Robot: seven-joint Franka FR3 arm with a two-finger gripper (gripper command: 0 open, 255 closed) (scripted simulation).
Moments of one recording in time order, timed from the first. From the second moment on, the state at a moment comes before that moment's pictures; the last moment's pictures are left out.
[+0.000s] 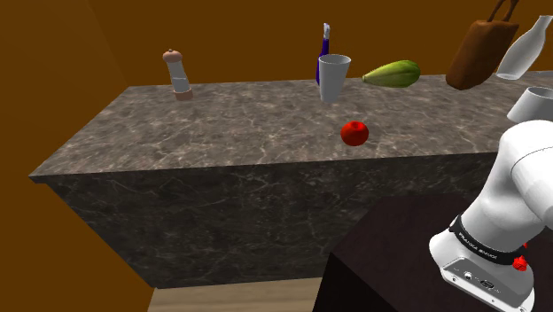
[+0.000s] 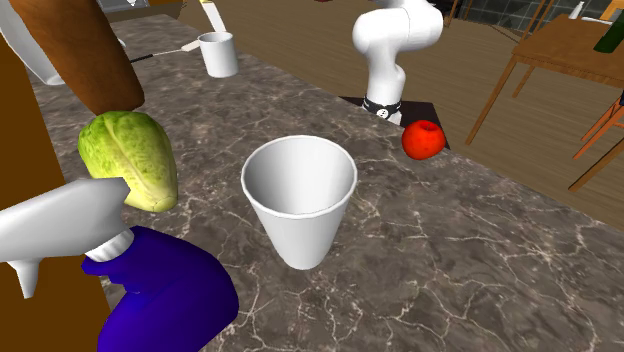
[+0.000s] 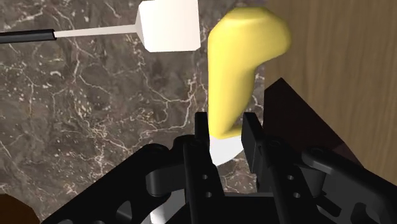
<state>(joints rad) 0.43 -0.76 -1.72 -1.26 -0.73 1.49 -2.27</state>
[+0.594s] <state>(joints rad) 0.39 -0.79 -1.74 -1.36 -0.76 1.58 -2.26</state>
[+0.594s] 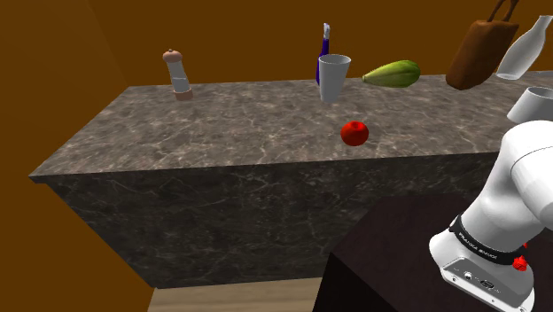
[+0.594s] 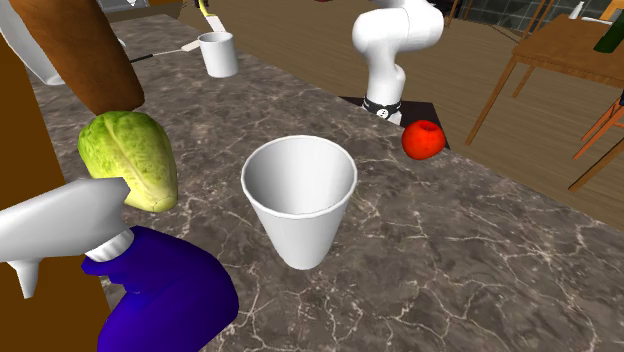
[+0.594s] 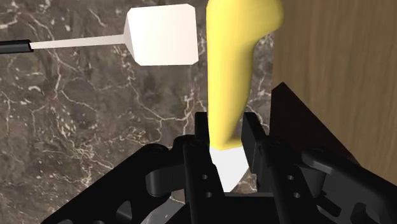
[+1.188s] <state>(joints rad) 0.35 -0.83 -1.75 -1.48 -0.79 1.68 -2.23</state>
